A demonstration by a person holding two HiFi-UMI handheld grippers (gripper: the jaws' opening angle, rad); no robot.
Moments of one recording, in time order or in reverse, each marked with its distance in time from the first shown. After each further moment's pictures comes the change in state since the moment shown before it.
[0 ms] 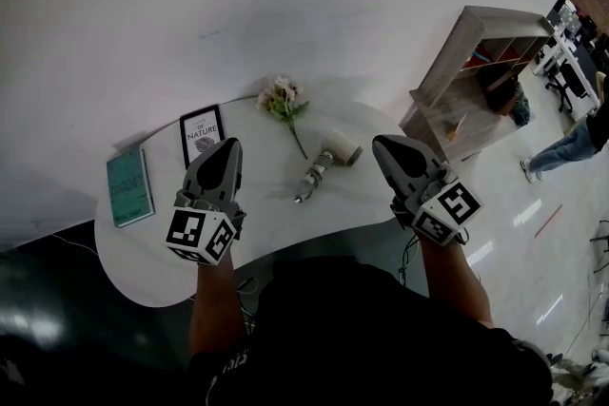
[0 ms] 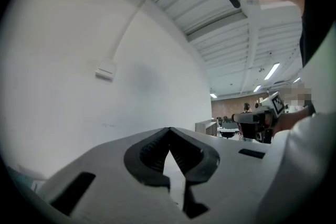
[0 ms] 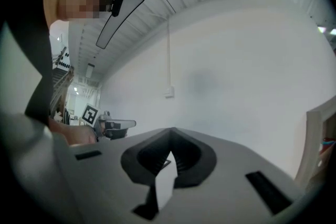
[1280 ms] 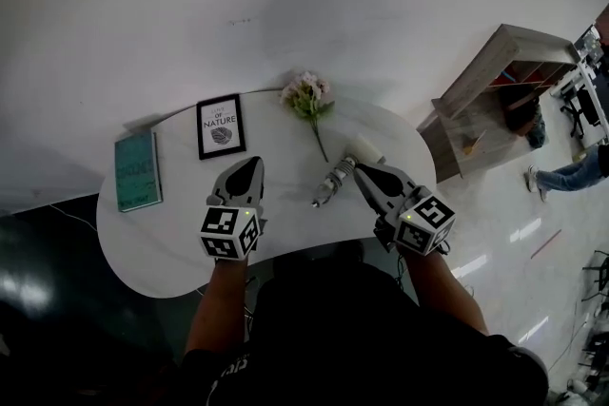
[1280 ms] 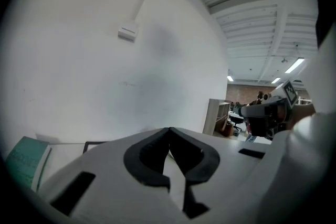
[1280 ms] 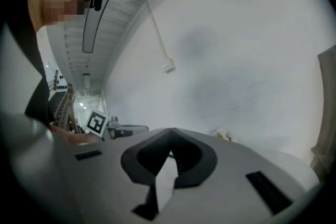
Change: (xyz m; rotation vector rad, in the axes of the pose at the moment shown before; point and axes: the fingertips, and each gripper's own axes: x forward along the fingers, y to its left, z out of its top) left arm -0.006 0.044 -0.119 -0.126 0.286 0.150; right arm 0.070 0.035 -0.098 0.308 0.164 0.121
